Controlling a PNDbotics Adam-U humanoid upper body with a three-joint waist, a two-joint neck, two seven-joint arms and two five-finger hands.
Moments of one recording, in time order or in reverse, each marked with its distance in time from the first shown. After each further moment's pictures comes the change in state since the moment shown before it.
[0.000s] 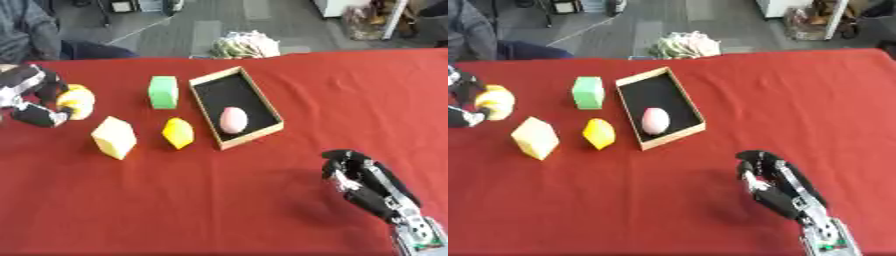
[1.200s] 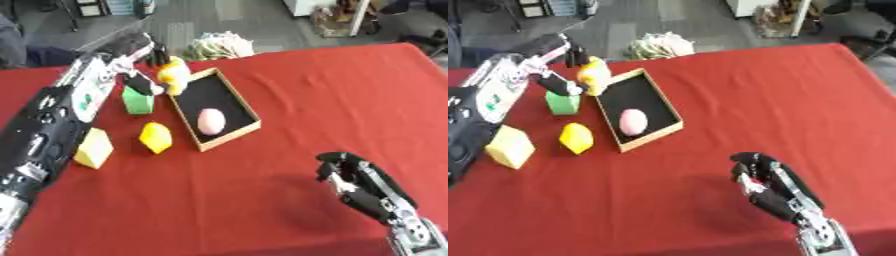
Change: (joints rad) left arm -0.325 -0.367 -0.158 0.372 -0.215 -0.119 0.113; right arm -0.020 0.012 0.031 0.005 -0.013 -0.001 0.029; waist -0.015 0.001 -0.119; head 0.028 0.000
